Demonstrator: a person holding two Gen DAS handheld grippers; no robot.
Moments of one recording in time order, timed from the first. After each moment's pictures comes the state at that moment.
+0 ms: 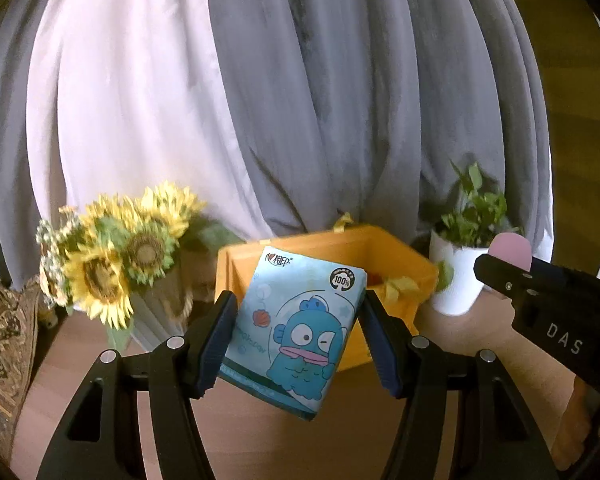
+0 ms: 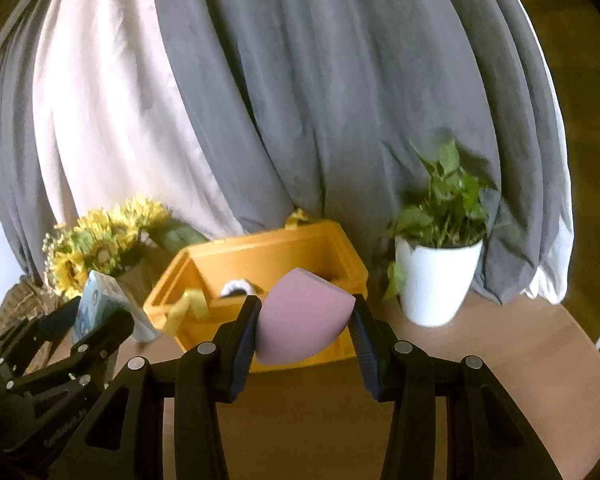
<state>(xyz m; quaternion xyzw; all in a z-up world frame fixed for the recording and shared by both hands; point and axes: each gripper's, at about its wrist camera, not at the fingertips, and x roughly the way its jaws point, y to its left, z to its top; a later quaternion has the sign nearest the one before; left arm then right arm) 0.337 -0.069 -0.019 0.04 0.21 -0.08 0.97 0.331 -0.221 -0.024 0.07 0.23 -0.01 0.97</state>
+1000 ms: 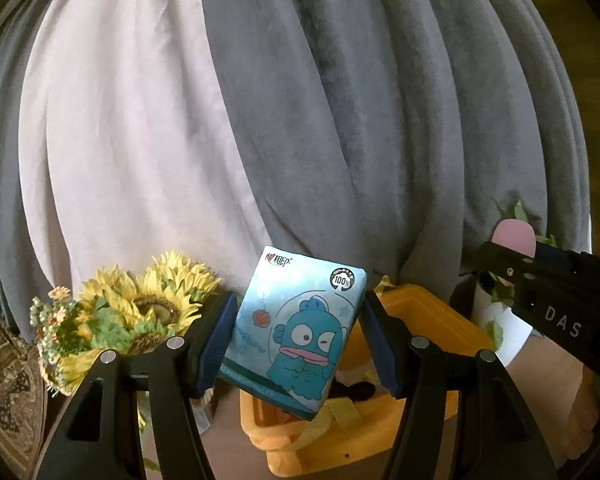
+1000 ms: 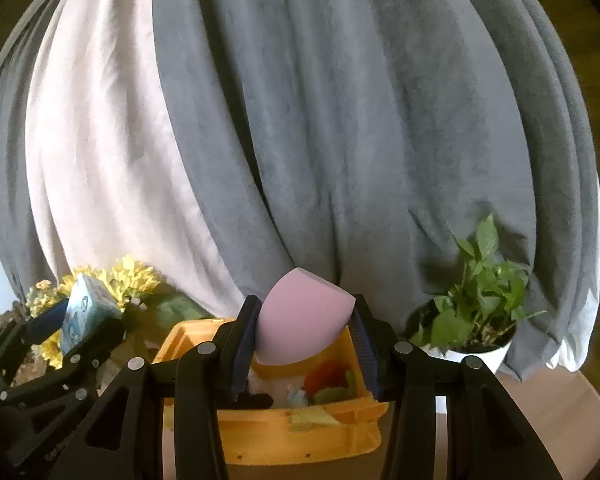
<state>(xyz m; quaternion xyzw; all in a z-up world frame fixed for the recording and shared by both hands) 0.423 -0.066 0.010 0.07 0.15 -0.05 0.98 0.421 -0.216 0.013 0.06 0.17 -0.01 0.98</state>
